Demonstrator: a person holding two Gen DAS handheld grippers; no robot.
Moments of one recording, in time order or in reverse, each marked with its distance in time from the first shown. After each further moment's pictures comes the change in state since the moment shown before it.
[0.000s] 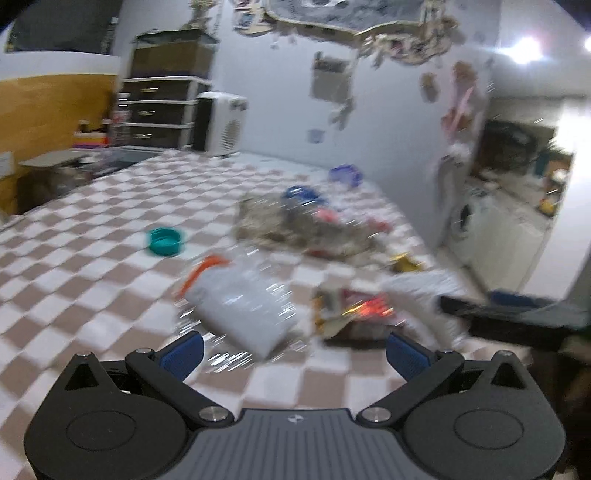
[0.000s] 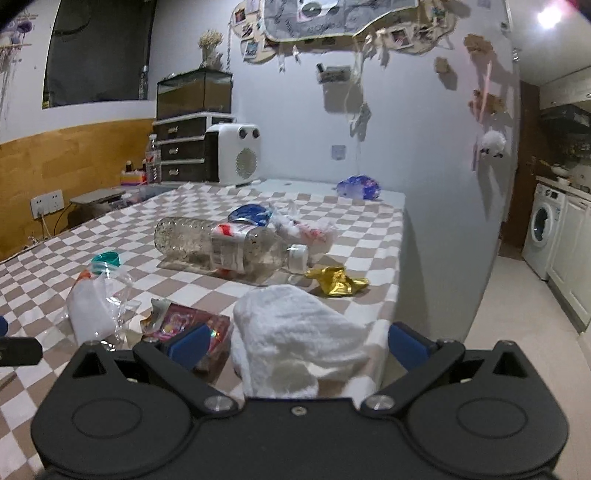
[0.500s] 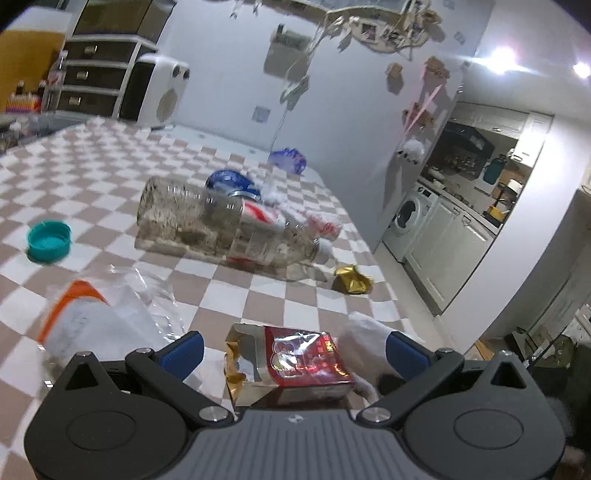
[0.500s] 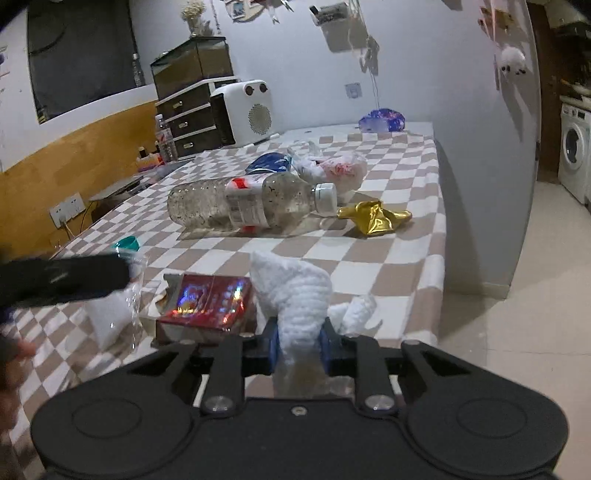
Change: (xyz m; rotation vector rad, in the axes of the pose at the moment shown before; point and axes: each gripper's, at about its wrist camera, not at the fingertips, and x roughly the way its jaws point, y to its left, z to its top) left arm 0.104 -0.012 0.027 -0.075 0.087 -0.203; right arm 0.026 -0.009 -0.020 0.141 0.148 0.137
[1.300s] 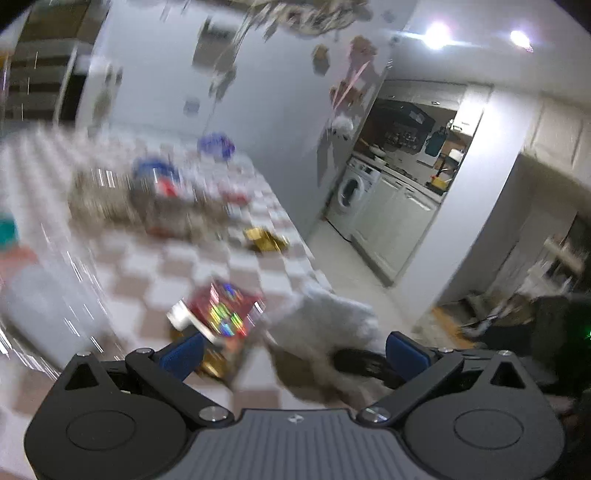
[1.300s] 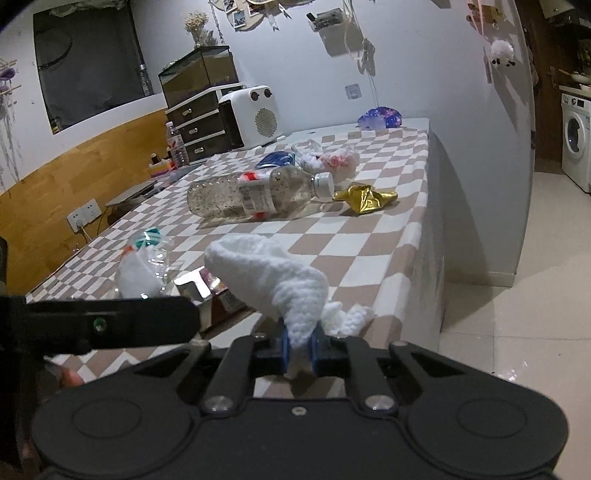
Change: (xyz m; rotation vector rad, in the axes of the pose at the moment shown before) left arm -0.039 -0.052 -0.038 0.182 -0.010 -0.125; right arm -0.051 -0.011 -0.022 0.054 -0.005 0.065
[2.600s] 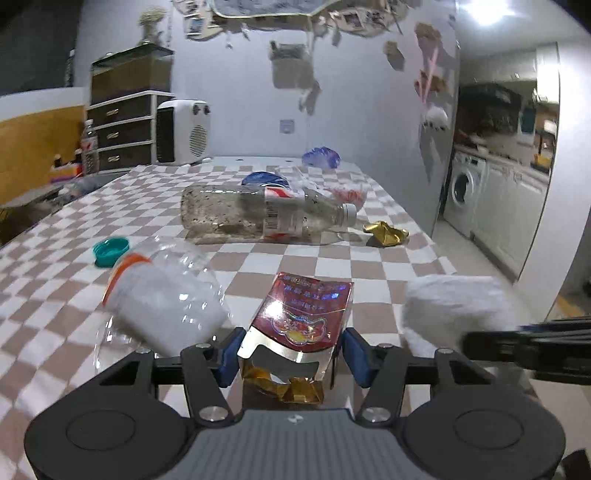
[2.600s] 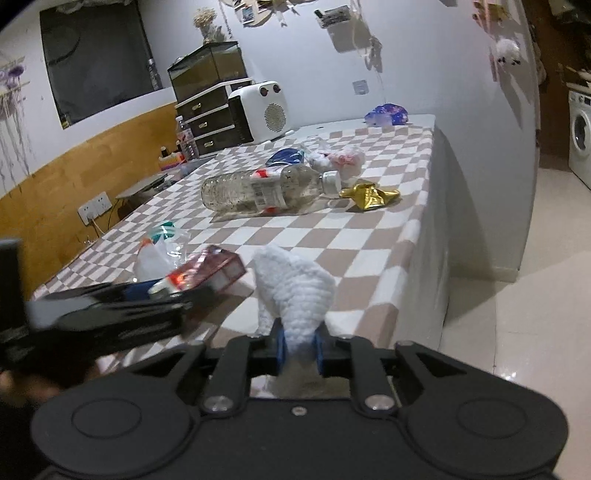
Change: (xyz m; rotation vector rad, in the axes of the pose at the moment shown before) left arm 0.000 -0.007 -0.031 0.048 -0.025 0.425; right arm -0.006 0.002 0.001 -0.019 0.033 0.013
